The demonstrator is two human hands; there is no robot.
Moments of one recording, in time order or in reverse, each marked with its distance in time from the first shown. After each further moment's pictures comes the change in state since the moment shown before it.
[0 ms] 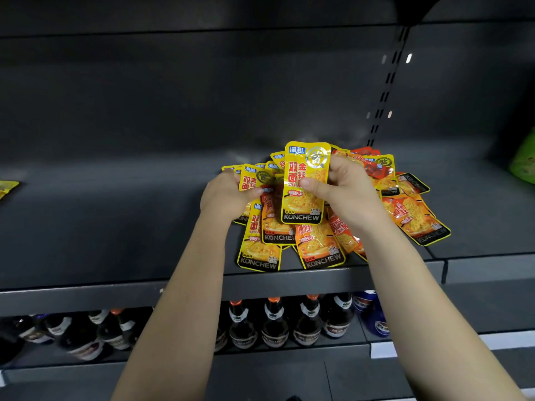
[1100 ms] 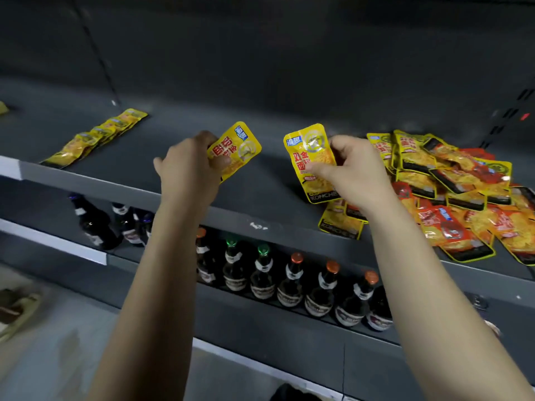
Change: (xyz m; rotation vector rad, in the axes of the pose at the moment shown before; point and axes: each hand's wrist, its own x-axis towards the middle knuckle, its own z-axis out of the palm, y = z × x) left_hand -0.111 -0.102 -0.124 0.243 0.545 -0.131; right_hand -0.007 -0.032 0.120 -0.353 -0.196 -0.133
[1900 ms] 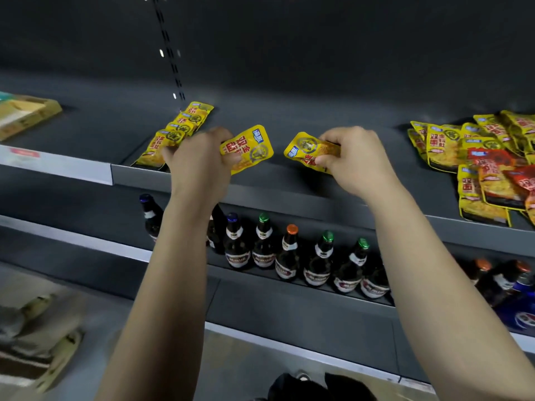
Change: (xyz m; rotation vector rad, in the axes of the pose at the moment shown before) left_hand 0.073 -0.186 -0.060 0.027 -0.033 0.140; right_hand 0.025 -0.106 0.181 -0.470 -0.013 -0.034
